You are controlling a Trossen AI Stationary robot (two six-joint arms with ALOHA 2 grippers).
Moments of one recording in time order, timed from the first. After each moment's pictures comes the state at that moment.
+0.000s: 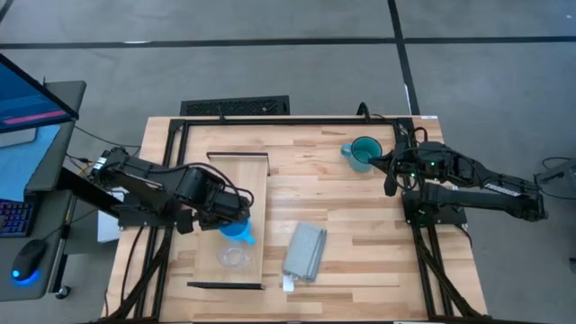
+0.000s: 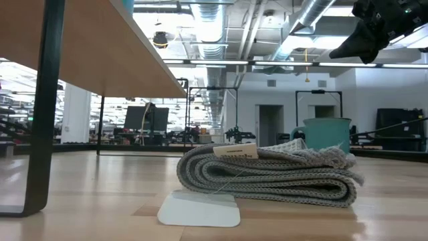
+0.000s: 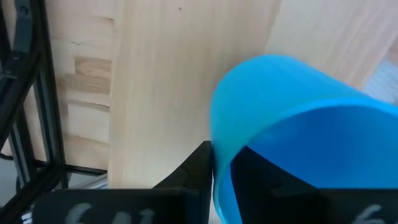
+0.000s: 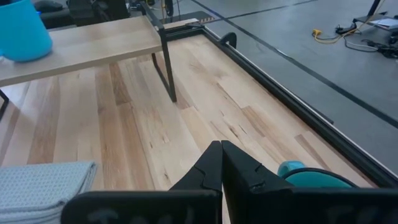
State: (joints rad) left arm -0.31 1.53 1.59 -1.51 0.12 -2.11; right arm -0.27 0.41 0.55 -0.55 0.07 0.04
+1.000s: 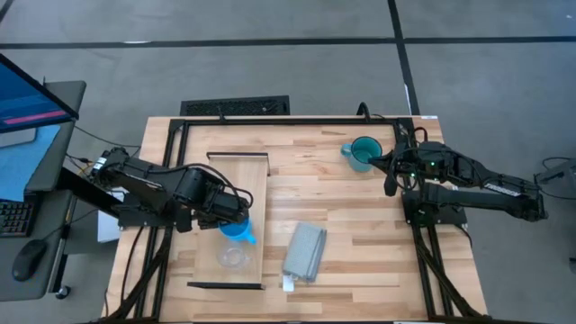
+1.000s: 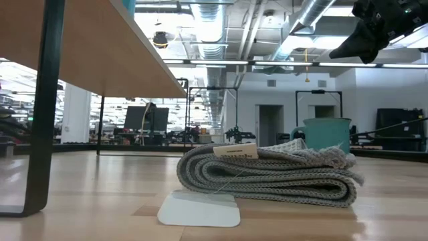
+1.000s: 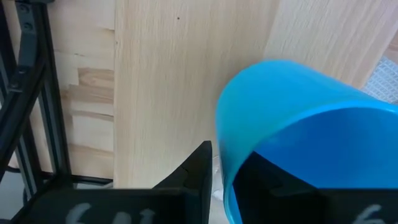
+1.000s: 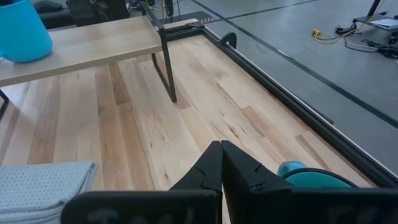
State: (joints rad) left arm -0.31 1.52 1.59 -1.52 0.10 -2.08; right arm -0.27 0.41 0.55 -0.55 0.07 0.04
